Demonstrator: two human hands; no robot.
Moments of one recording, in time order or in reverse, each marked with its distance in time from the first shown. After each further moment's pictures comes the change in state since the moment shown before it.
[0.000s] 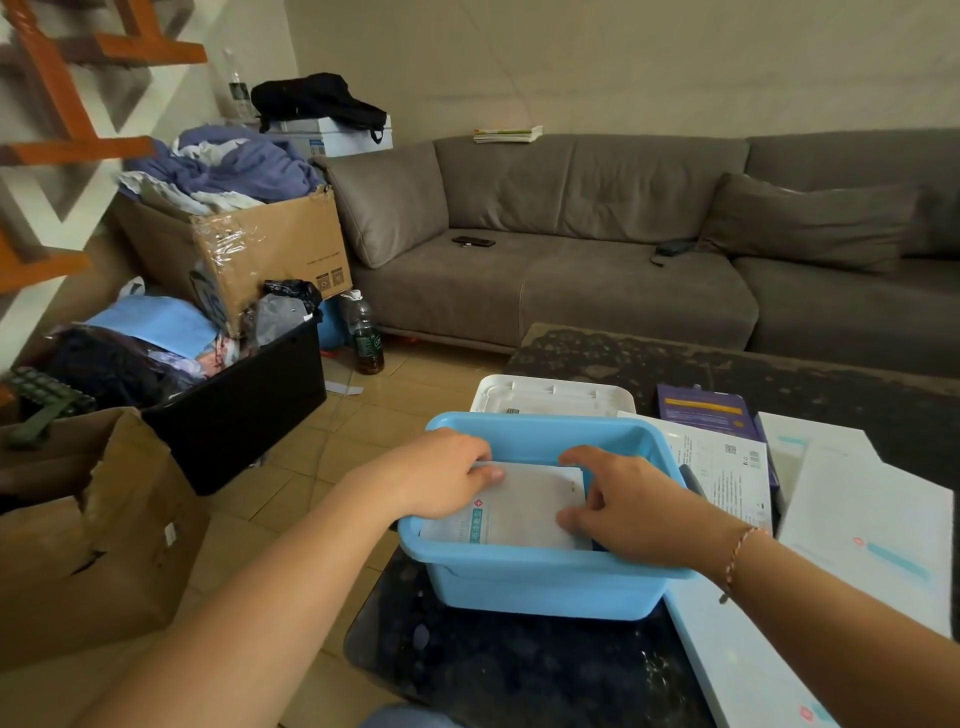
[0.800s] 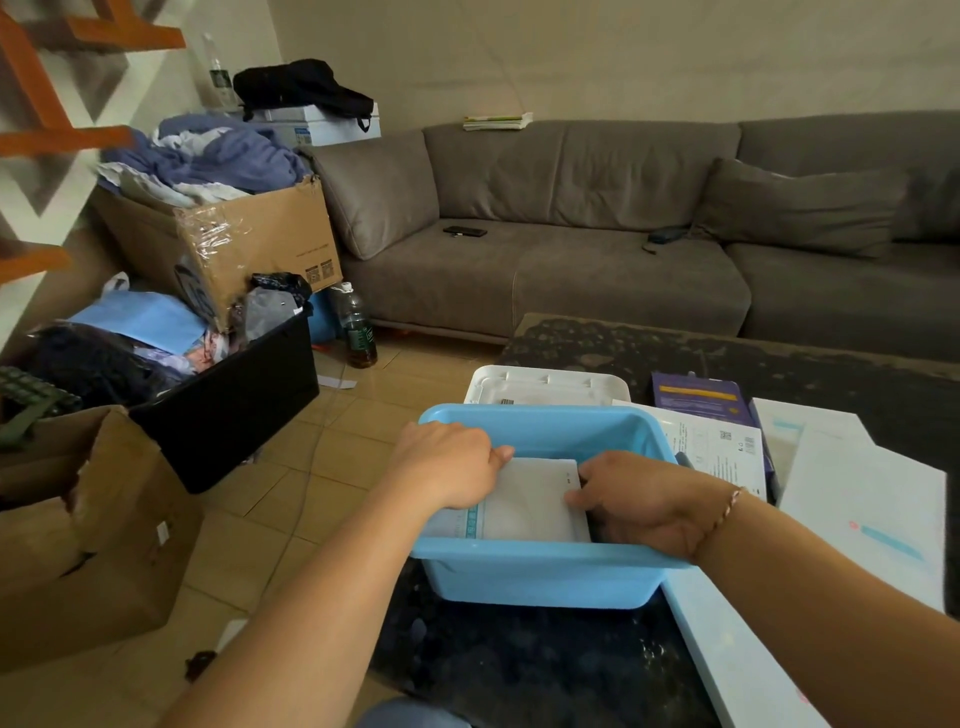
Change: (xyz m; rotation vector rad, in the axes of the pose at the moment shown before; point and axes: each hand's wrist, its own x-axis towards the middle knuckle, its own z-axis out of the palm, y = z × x) left_hand 0.021 0.015 0.017 0.248 0.106 -0.101; right_hand 0.017 0.005 0.012 0.915 -0.236 0.378
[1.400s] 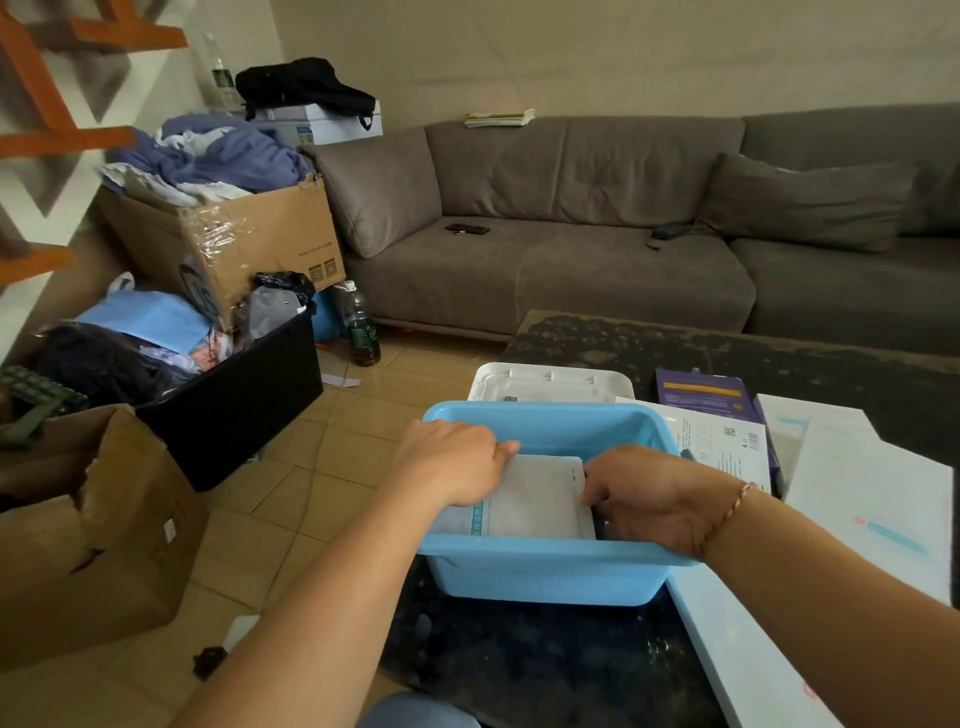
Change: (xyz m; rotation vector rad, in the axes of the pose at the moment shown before) left_hand -0.005 0.004 -0.003 0.002 -0.013 -0.027; right_hand 0.000 0.001 -0.006 0.184 0.022 0.122
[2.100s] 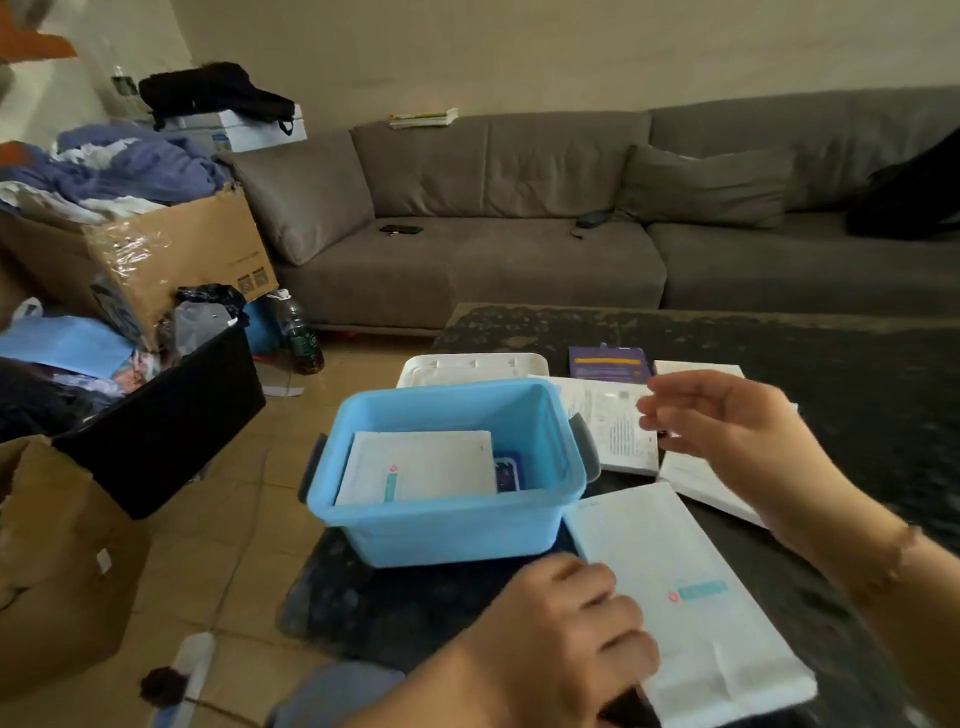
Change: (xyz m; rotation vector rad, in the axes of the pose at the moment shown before) left_hand -0.117 0.152 0.053 -0.232 0.732 0.978; right_hand -0.130 0.039 -0.085 -0.171 0.586 -0.660
